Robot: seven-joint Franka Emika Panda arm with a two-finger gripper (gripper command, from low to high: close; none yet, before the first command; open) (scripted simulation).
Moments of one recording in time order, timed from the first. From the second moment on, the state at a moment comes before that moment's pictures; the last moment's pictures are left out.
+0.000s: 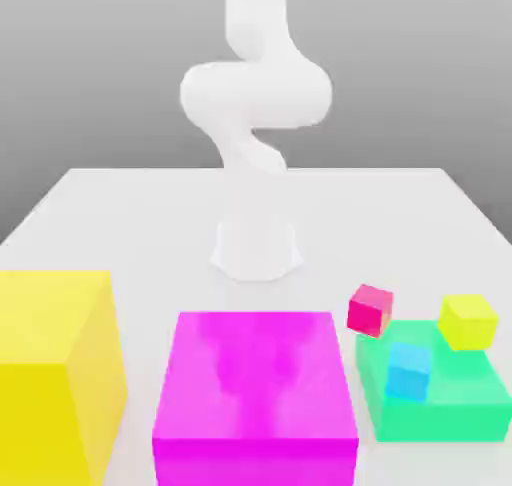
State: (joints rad) arm -0.04 -0.73 -0.04 -2.33 -0.02 2.35 0.78
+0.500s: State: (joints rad) arm -0.20 -0.26 -0.55 -2.73 -0.13 2.72 0.19
